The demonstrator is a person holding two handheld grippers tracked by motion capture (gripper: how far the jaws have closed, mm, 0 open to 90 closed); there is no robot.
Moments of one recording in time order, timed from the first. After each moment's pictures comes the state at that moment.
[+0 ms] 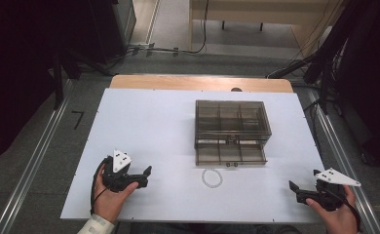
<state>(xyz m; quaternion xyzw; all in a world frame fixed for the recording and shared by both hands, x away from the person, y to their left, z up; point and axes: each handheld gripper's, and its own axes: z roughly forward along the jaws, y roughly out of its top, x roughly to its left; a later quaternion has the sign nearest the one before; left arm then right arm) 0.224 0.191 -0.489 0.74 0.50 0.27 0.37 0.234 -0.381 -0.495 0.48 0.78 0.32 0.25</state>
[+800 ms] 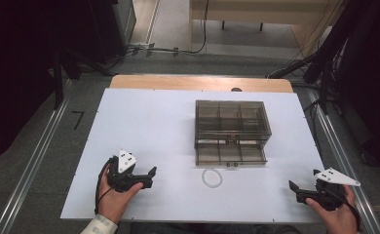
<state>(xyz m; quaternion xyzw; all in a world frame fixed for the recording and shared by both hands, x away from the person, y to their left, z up) 0.225 0.179 -0.488 0.74 0.49 0.26 0.38 0.234 -0.381 -0.496 0.48 0.78 0.32 0.25</state>
